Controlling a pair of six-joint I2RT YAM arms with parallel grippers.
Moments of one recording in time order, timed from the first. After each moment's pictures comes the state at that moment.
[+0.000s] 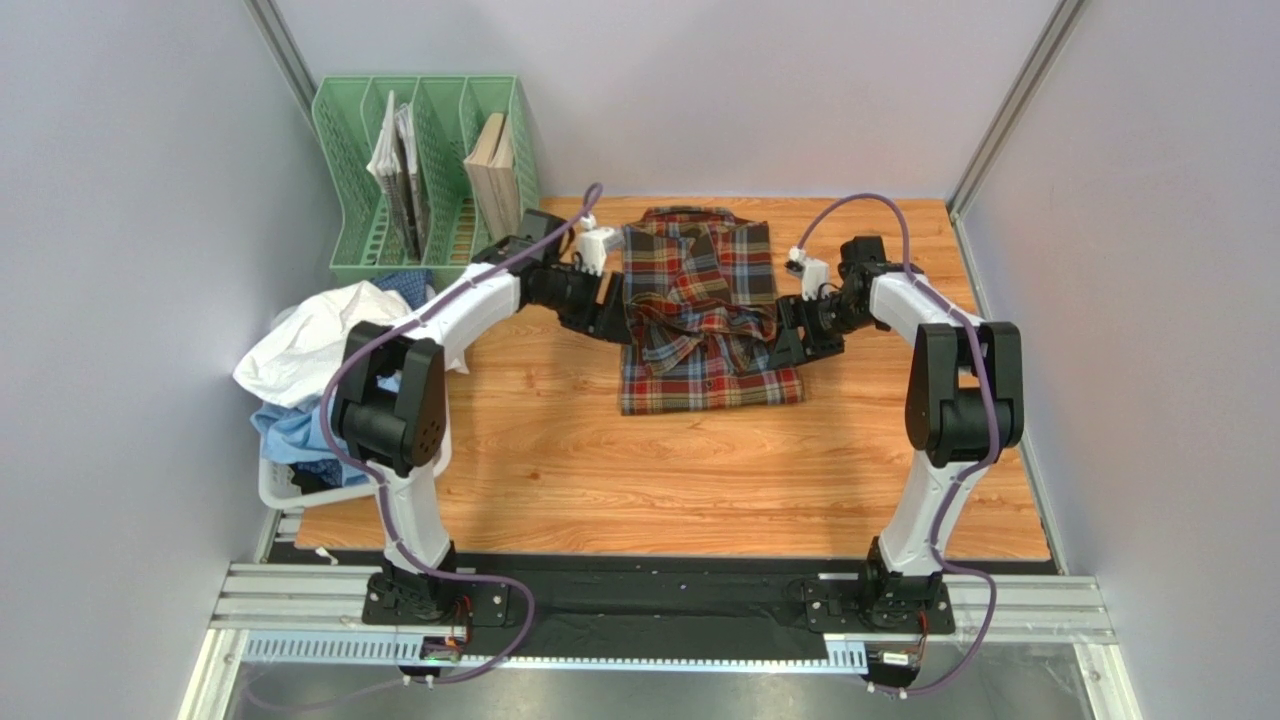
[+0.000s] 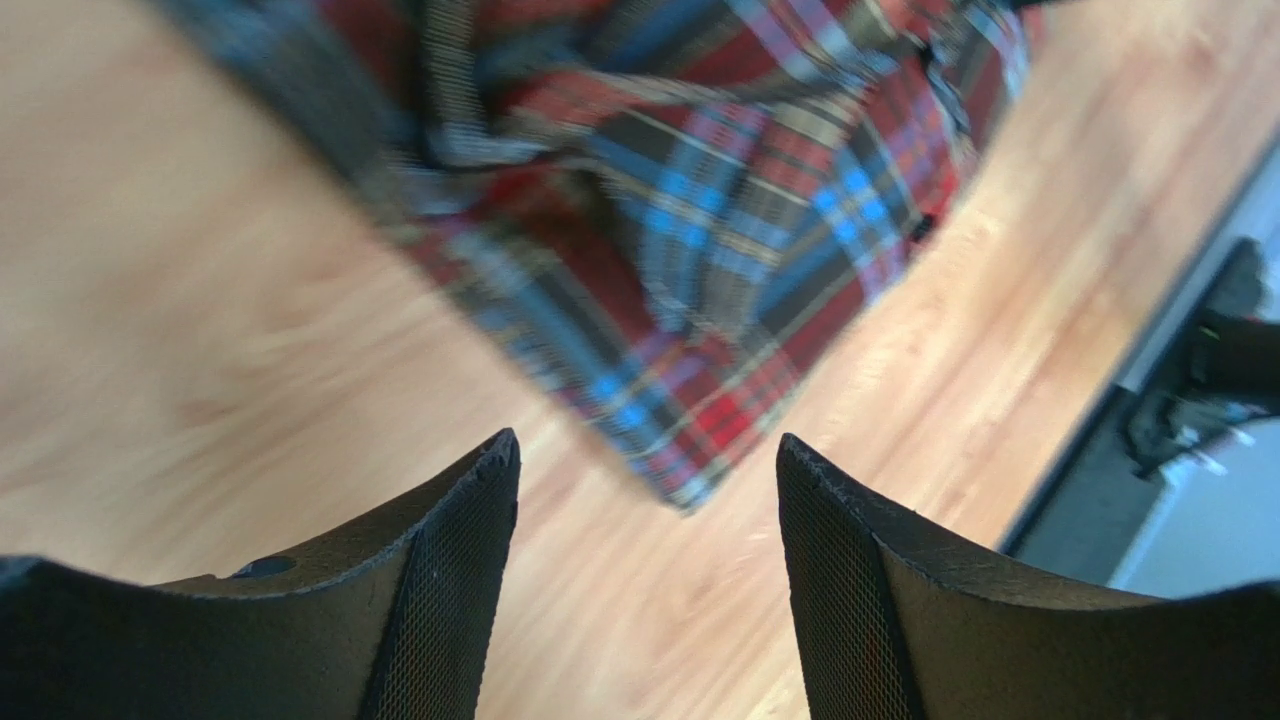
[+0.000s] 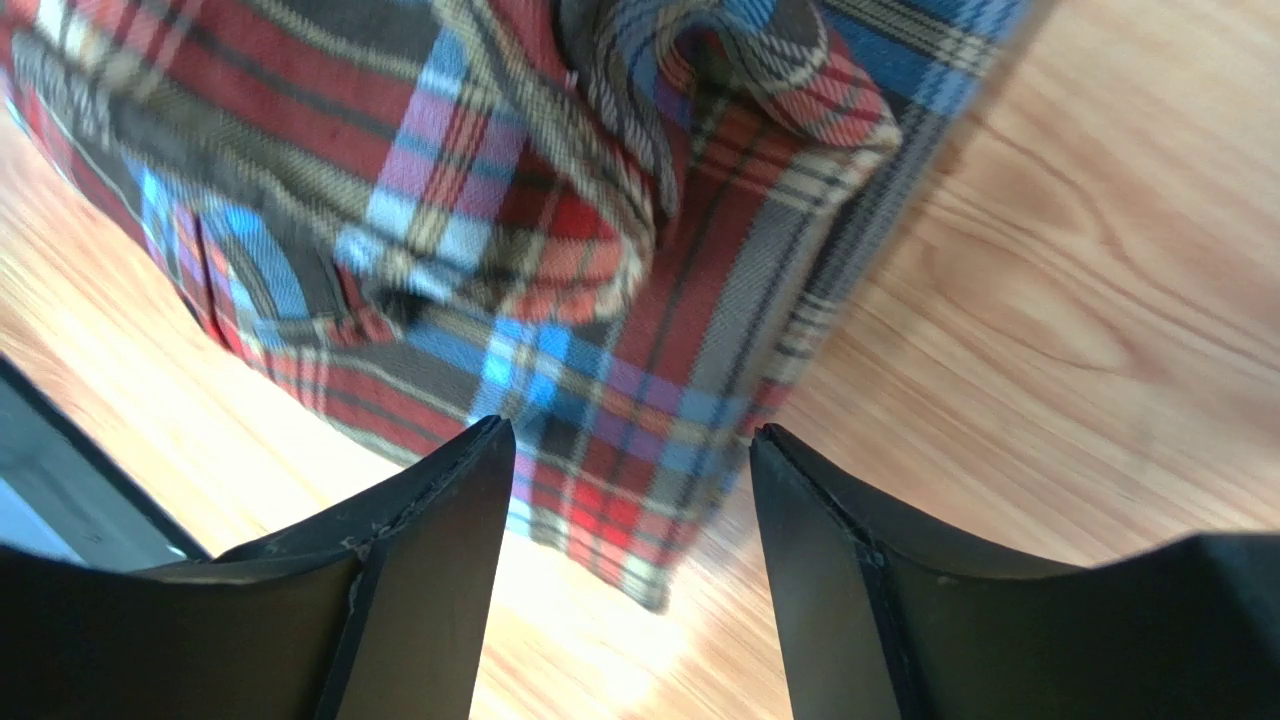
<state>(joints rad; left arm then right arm) -0.33 1.88 1.47 -0.55 0.63 0.03 0.02 1.92 1.35 -0.72 -0.60 -0.29</state>
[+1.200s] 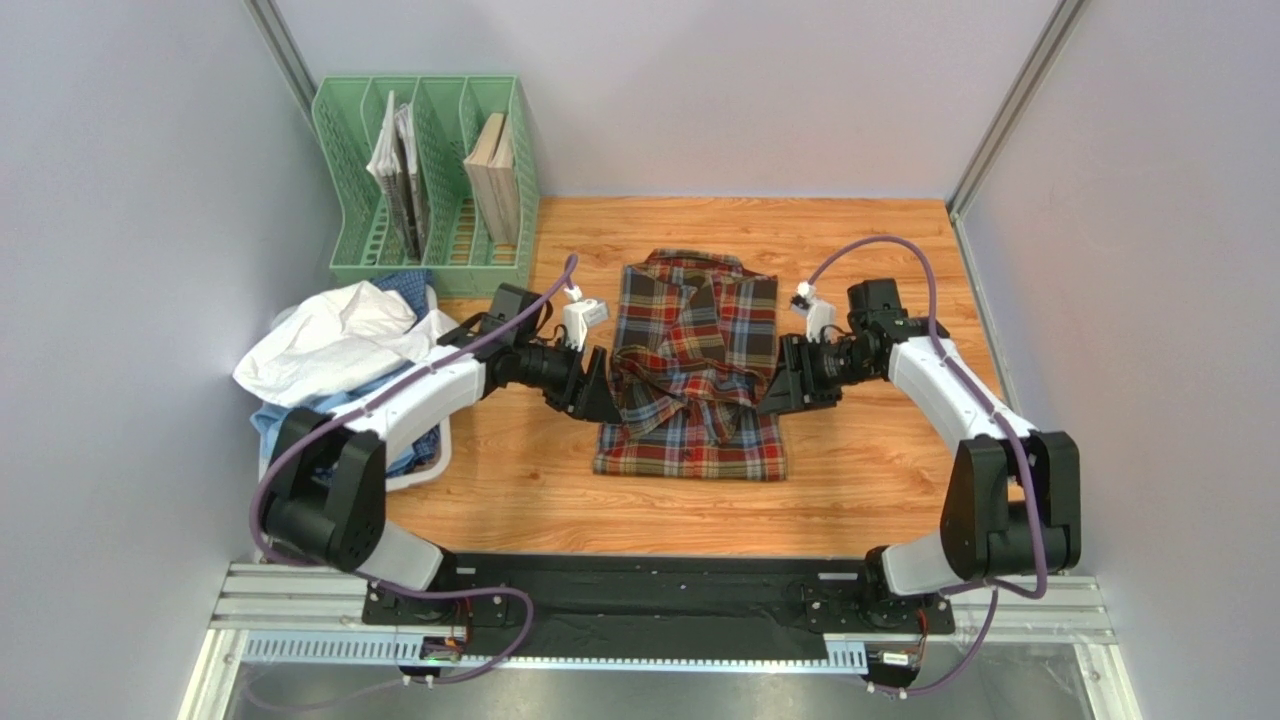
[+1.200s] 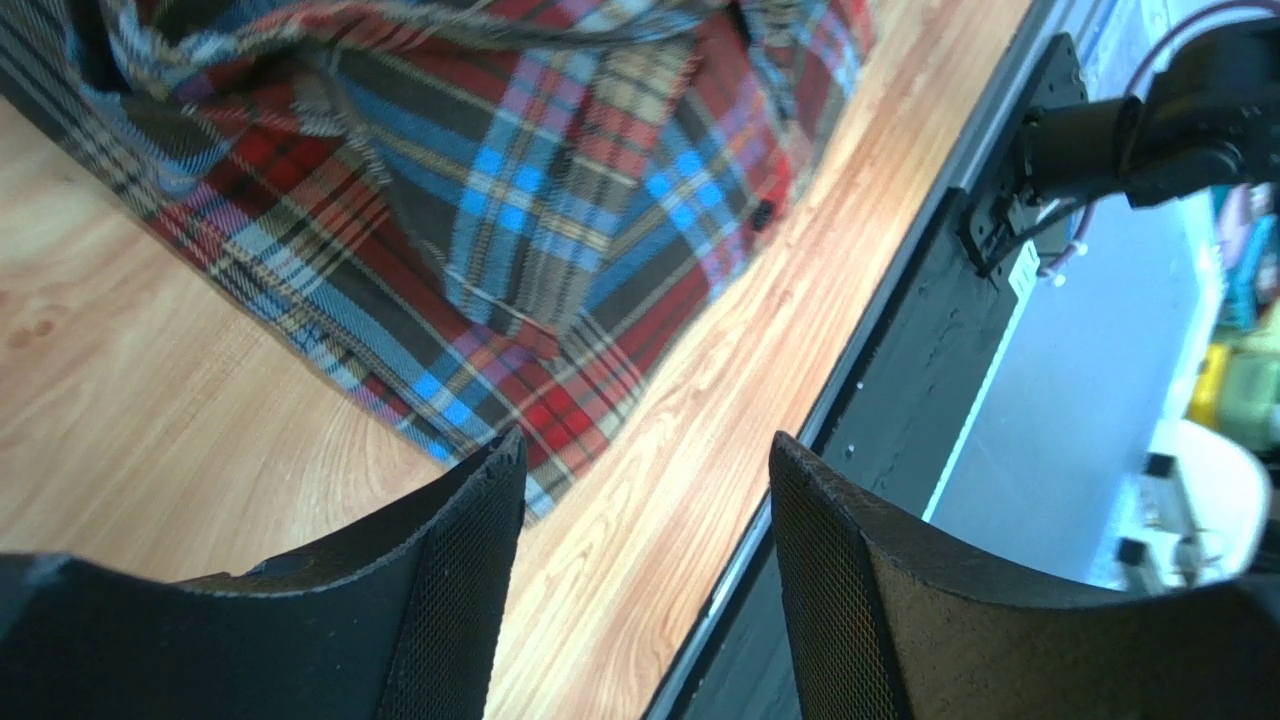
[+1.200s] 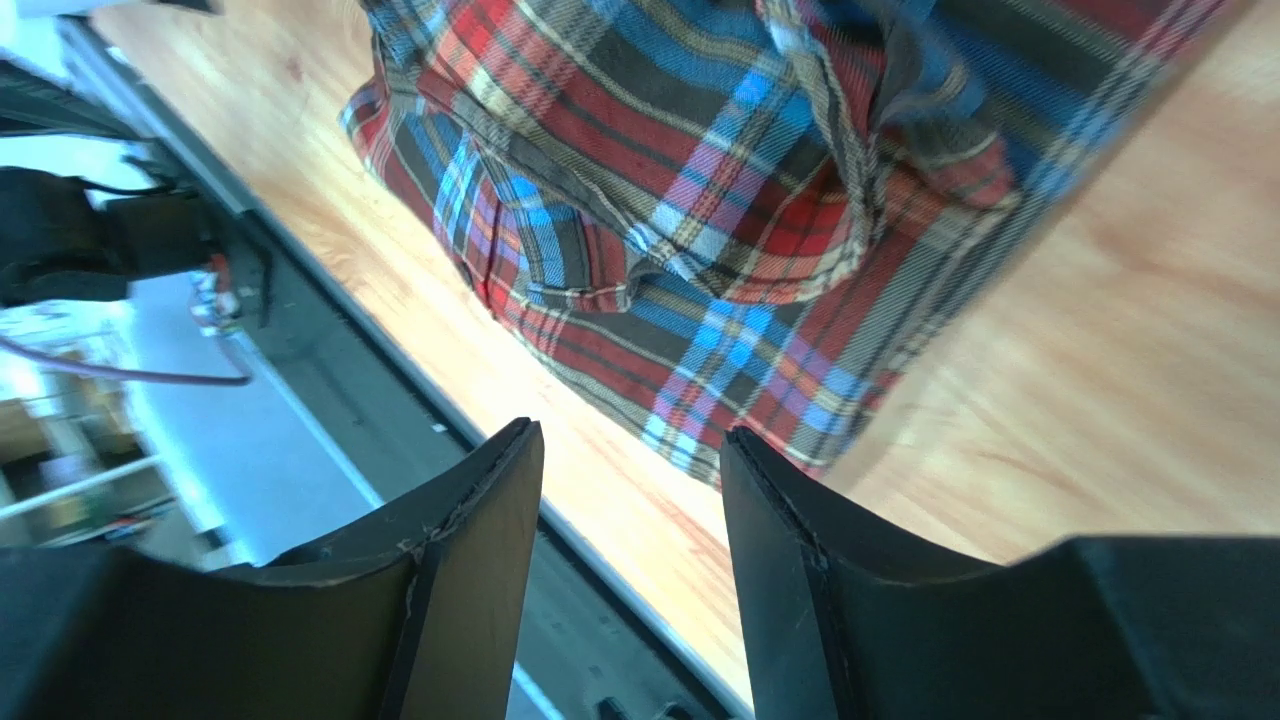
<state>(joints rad) -0.40 1.45 0.93 -0.42 0.79 -0.05 0.09 1.44 0.99 -0.75 -0.74 -0.05</state>
